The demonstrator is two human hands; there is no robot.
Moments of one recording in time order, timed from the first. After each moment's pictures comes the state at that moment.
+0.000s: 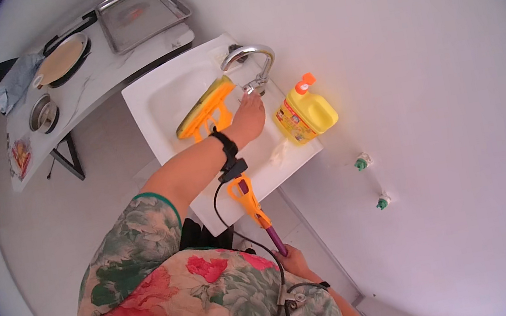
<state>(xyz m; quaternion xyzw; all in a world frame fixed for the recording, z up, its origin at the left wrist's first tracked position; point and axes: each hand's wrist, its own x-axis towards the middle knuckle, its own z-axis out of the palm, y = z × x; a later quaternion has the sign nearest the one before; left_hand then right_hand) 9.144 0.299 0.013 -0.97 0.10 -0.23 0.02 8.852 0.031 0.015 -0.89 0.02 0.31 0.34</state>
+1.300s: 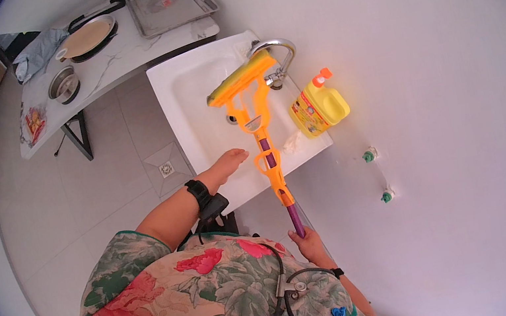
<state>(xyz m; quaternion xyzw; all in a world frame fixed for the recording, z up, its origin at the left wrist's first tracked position) 8.975 0.324 -0.049 -0.65 -0.20 0.15 -0.72 8.860 0.008 0.022 -0.88 0.01 0.27 0.38</state>
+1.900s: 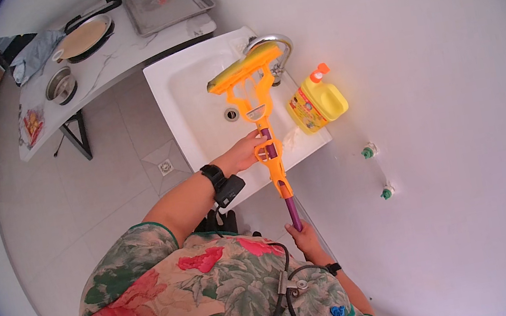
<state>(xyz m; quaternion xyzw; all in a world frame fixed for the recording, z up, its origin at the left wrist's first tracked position) 9.017 0.292 -0.014 -0.31 -0.08 0.19 -0.93 8.866 0.024 0.027 -0.84 0.05 0.29 0.45</state>
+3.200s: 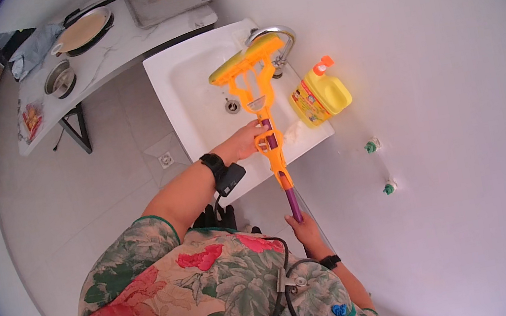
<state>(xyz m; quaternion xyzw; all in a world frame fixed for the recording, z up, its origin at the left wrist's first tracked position) 9.024 0.298 -0.004 -0.32 -0.13 0.20 -0.92 8.871 0.026 0.019 -0.88 0.02 0.26 0.40</state>
